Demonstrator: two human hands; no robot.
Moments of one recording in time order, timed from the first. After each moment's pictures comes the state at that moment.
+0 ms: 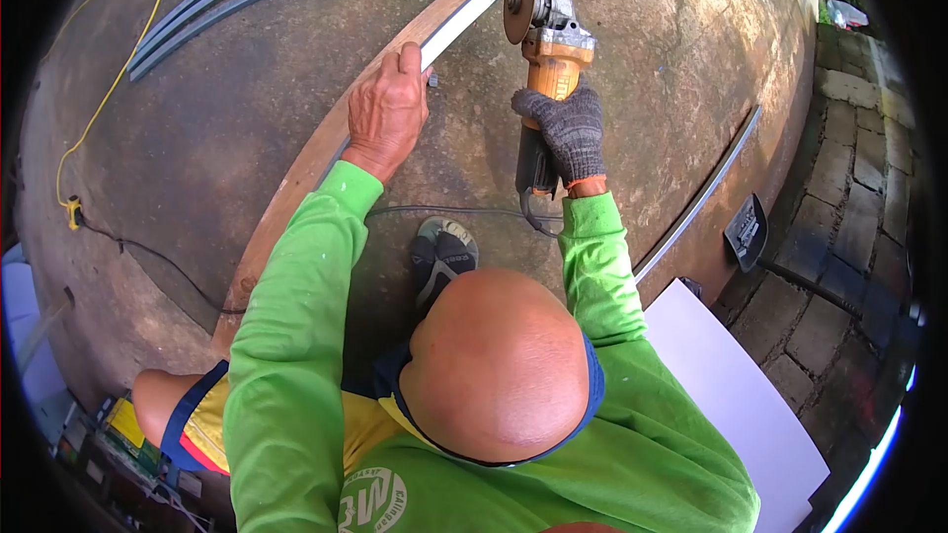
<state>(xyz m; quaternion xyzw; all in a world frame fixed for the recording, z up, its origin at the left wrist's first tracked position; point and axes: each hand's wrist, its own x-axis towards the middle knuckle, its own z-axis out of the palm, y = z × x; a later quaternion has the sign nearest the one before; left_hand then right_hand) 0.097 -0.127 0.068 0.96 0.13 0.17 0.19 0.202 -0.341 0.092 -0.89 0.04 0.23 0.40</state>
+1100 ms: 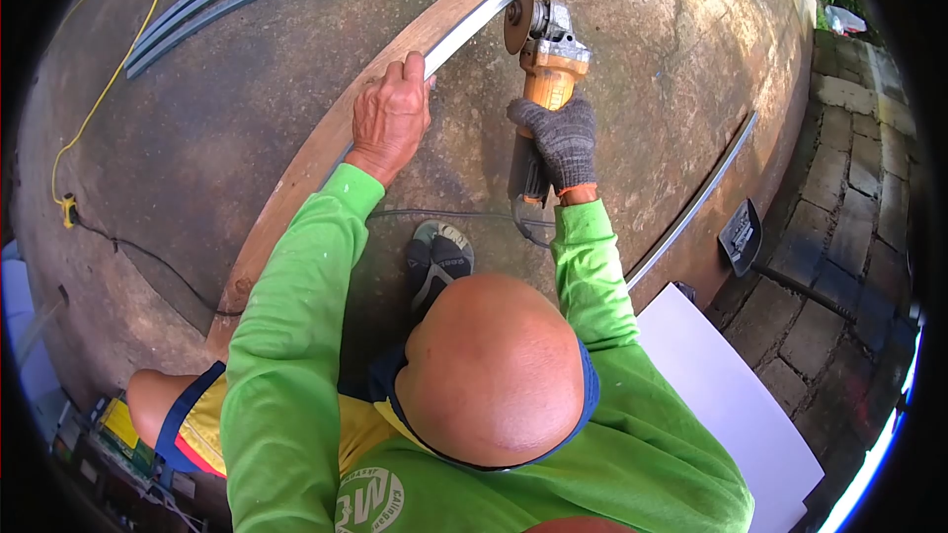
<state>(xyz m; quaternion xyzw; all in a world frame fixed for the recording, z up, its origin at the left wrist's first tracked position) 0.100 -0.130 0.051 0.96 0.13 0.14 0.21 0.198 -0.342 0.081 -0.88 0.06 0.24 0.41</state>
